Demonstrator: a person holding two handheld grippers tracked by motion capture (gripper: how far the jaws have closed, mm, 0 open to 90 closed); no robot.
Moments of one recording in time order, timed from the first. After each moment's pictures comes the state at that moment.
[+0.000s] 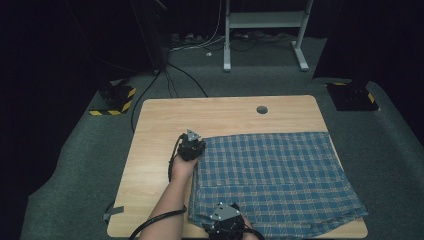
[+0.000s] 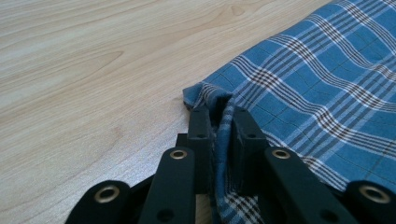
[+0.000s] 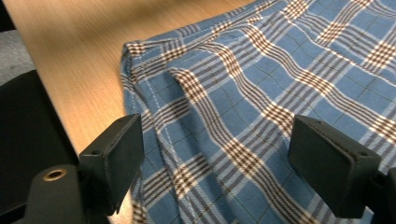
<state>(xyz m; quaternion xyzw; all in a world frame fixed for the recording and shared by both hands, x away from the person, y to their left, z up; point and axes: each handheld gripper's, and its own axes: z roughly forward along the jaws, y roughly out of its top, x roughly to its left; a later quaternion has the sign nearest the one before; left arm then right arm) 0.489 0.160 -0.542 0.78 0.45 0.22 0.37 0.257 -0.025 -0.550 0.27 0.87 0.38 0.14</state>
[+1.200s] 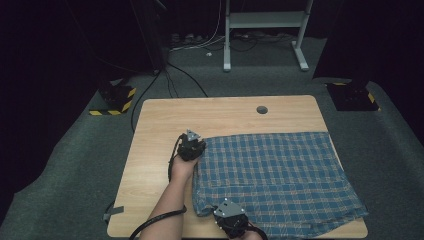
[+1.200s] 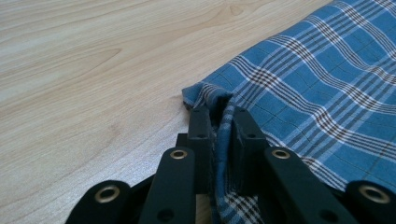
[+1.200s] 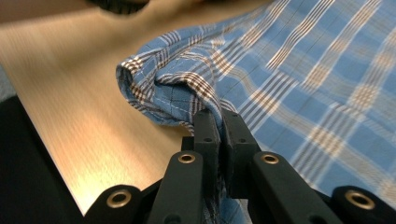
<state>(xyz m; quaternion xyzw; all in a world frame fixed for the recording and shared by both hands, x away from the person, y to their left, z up) 0.489 0.161 -0.542 0.78 0.45 0.21 0.38 0.259 -0.032 -0.533 0.30 0.85 0.39 0.17</state>
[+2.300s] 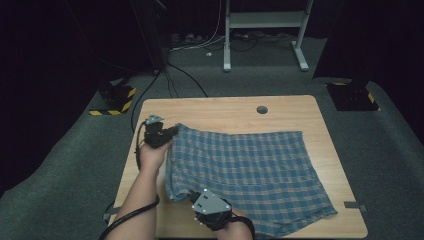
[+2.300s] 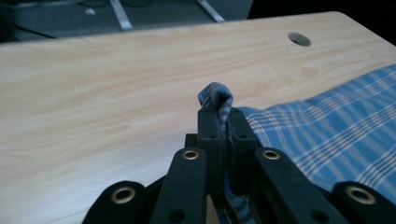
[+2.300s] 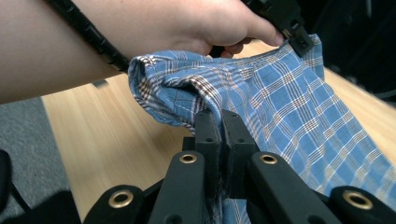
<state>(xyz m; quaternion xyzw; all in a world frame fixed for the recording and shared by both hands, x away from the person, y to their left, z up) 0.472 0.262 -0.448 0.71 0.50 0.21 0.45 0.250 0.012 -0.440 0.20 0.82 0.48 0.24</state>
